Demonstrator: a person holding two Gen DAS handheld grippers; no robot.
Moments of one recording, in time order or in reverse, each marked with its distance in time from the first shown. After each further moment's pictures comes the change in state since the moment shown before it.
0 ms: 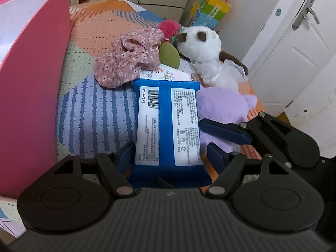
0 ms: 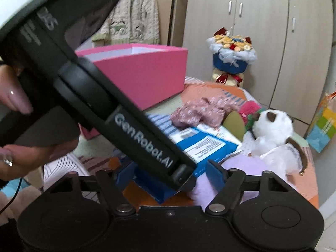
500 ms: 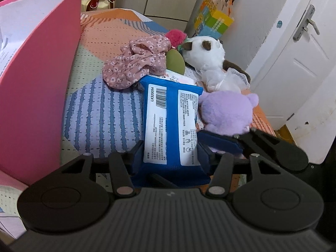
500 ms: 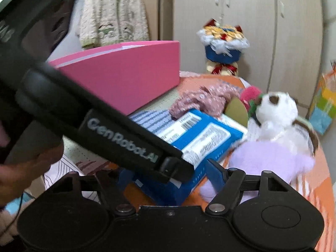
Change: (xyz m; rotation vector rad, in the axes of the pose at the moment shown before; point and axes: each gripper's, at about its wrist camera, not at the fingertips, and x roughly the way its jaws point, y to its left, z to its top) left arm -0.004 0.006 -0.013 -0.021 -0.088 0.008; right arm 0.012 -0.004 -0.007 0.180 0.012 -0.004
